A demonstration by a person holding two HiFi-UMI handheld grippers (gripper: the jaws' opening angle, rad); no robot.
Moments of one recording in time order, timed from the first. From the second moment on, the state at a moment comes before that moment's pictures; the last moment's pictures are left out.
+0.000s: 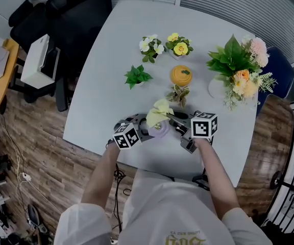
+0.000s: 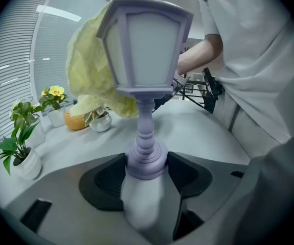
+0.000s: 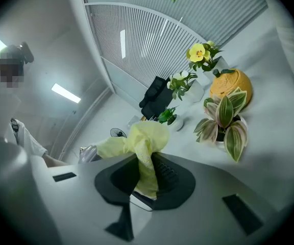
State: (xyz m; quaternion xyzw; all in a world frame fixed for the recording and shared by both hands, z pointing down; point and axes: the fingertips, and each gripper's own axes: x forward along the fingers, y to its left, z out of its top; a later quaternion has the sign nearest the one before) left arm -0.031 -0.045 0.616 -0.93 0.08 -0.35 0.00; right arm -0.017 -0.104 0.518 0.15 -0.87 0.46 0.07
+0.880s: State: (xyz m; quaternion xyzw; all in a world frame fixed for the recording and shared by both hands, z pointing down) left arm -0.031 -0.045 0.617 -0.93 0.09 -0.35 -0.01; right arm 0.010 -0.092 0.486 0.14 -0.86 0.48 -0.01
